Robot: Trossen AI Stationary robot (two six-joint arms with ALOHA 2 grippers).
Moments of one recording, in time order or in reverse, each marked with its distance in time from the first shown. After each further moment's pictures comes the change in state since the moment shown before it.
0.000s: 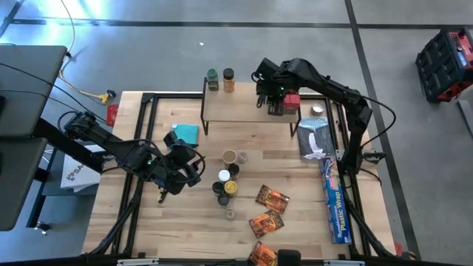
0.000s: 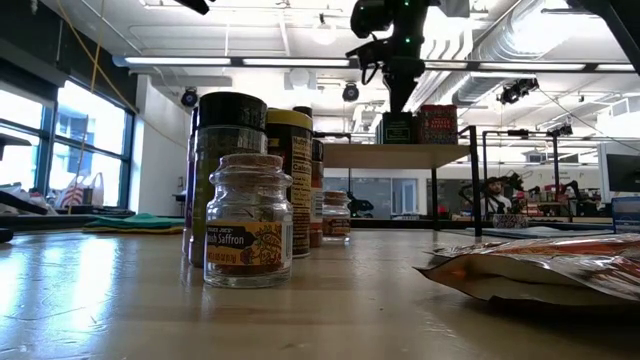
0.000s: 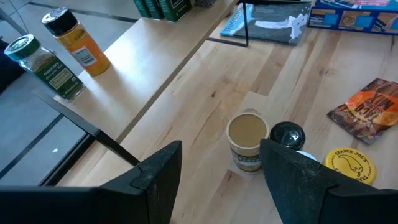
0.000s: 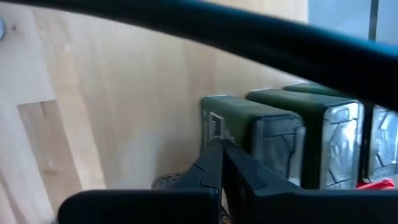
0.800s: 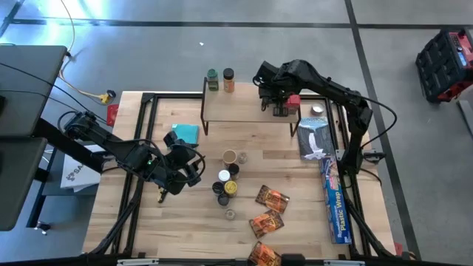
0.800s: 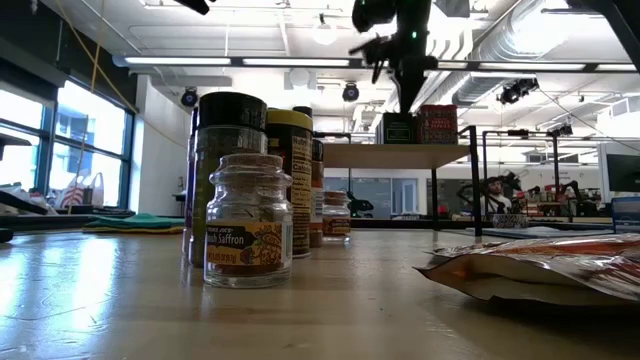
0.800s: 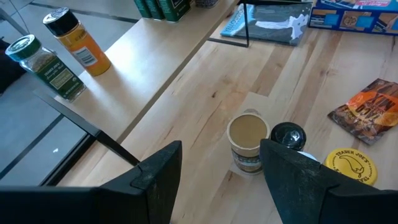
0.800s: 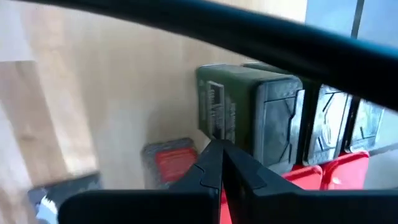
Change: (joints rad) left arm 0.000 0.000 0.000 0.000 -0.002 0.000; right arm 0.030 -0.013 0.016 -0.084 0.103 -0.043
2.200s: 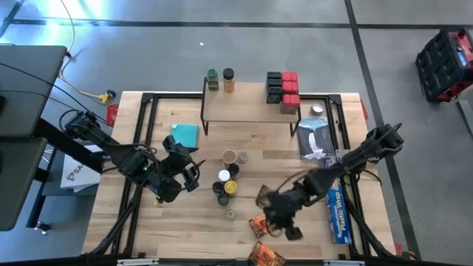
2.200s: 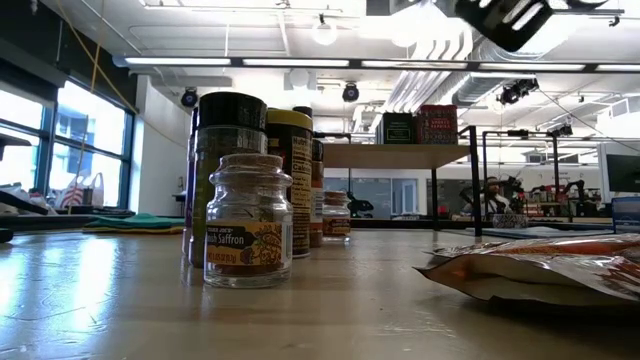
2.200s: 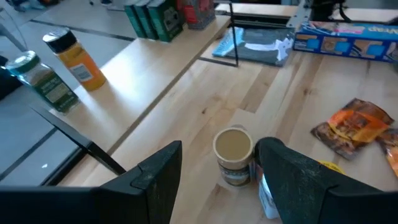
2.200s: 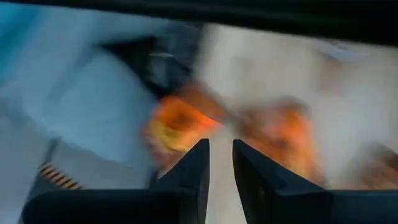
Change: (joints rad) left arm -0.071 0.001 0.000 0.045 -0.078 -0.026; right arm 0.991 -0.257 -0.828 1.062 -0.565 0.829
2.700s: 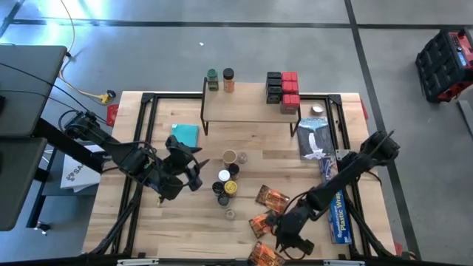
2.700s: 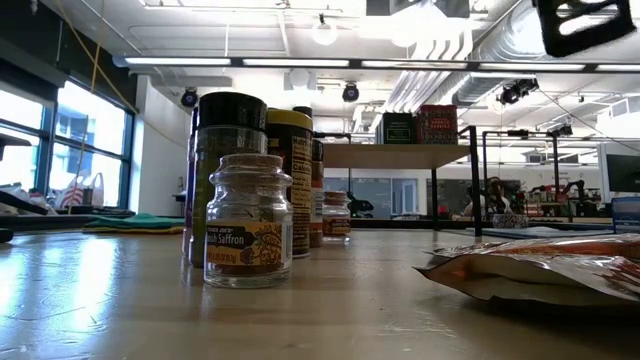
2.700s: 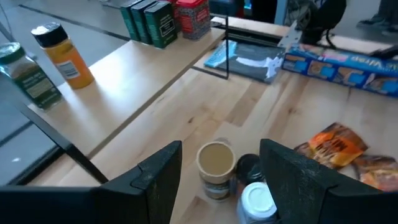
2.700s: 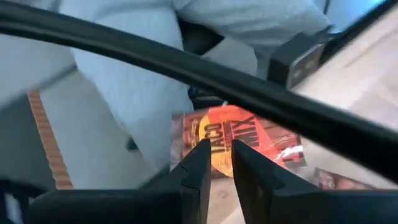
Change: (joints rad) left arm 0.020 0.000 0.000 0.101 0.014 -0.021; right arm 0.146 0.101 -0.222 0.492 -0.057 -0.423
